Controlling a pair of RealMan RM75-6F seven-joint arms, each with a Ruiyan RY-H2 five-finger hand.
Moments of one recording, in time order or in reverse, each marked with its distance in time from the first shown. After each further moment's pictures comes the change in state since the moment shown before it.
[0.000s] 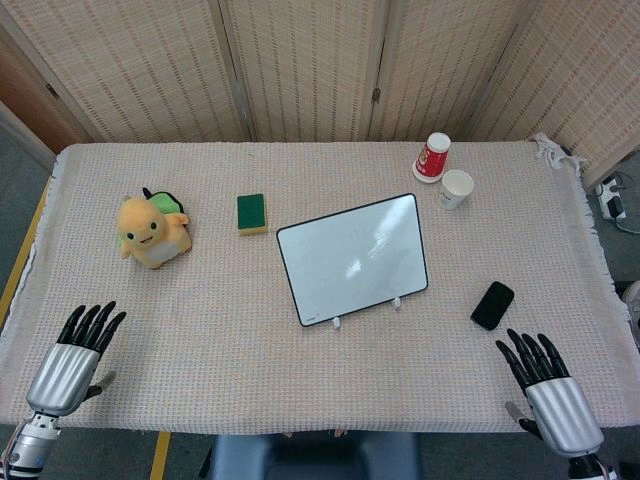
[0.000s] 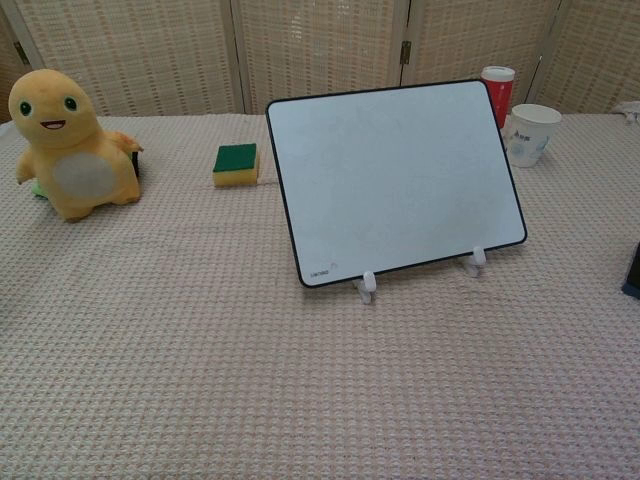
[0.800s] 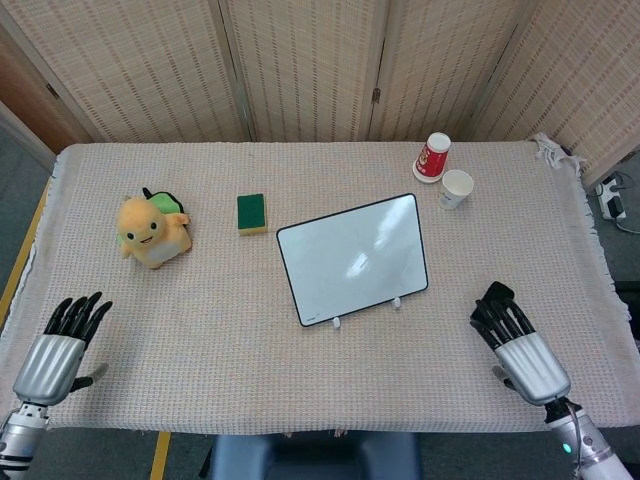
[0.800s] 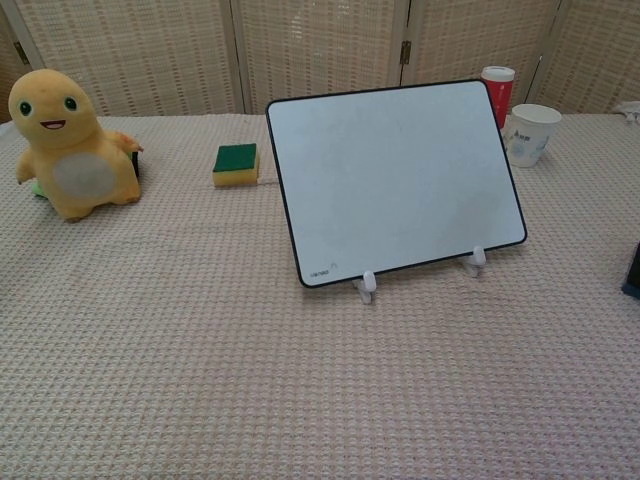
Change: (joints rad) left arm -0.021 0.040 -0.027 -0.002 -0.067 -0.044 -0.122; right arm 0.209 0.007 0.099 0.089 0.060 -0.273 -0.064
